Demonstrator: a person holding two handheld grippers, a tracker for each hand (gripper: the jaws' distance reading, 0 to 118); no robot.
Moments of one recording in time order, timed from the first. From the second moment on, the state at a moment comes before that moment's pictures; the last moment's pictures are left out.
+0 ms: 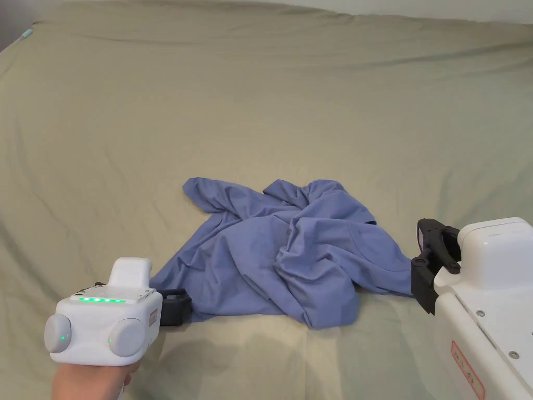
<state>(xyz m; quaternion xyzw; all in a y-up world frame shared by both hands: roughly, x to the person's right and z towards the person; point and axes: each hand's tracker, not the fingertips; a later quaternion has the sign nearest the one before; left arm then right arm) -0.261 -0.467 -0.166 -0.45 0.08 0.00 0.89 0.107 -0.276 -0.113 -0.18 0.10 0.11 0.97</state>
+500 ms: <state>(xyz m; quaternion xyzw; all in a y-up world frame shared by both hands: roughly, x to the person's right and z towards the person) -0.240 -0.393 -0.140 -0.35 0.04 0.00 0.94 0.143 -0.347 -0.197 -0.31 0.08 0.10 0.94</state>
